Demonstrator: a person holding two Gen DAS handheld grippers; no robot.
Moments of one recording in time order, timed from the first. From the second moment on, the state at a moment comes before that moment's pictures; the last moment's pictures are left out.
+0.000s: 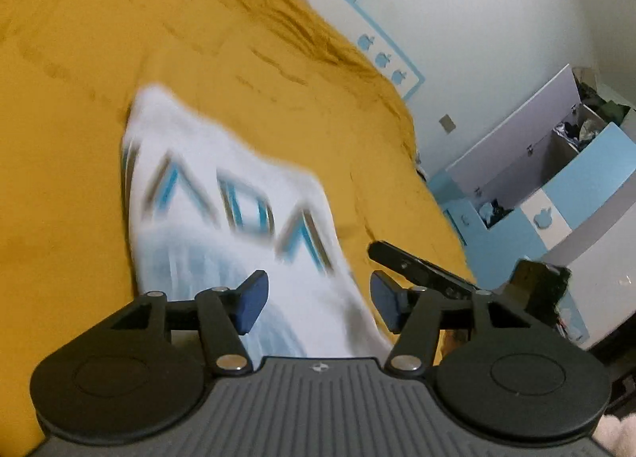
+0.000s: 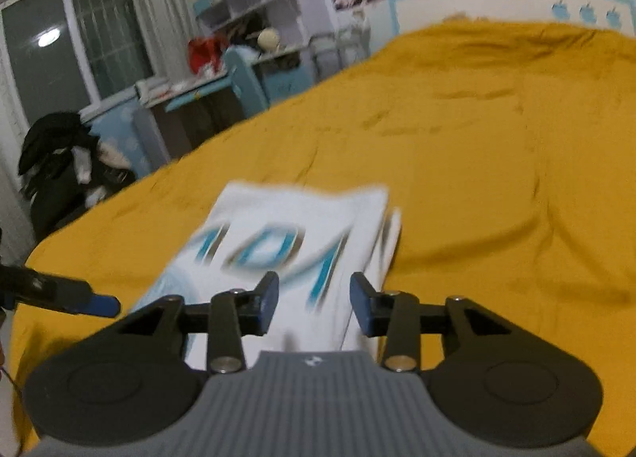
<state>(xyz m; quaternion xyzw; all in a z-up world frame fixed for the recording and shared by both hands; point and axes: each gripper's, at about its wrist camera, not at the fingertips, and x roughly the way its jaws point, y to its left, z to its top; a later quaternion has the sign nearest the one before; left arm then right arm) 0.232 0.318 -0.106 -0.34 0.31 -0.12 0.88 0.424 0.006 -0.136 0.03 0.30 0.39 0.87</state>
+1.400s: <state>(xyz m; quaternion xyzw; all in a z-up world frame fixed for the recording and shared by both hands) 0.189 0.240 -0.093 -0.31 0.37 -0.06 0.87 0.353 0.009 -0.153 -0.01 0.36 0.37 0.86</state>
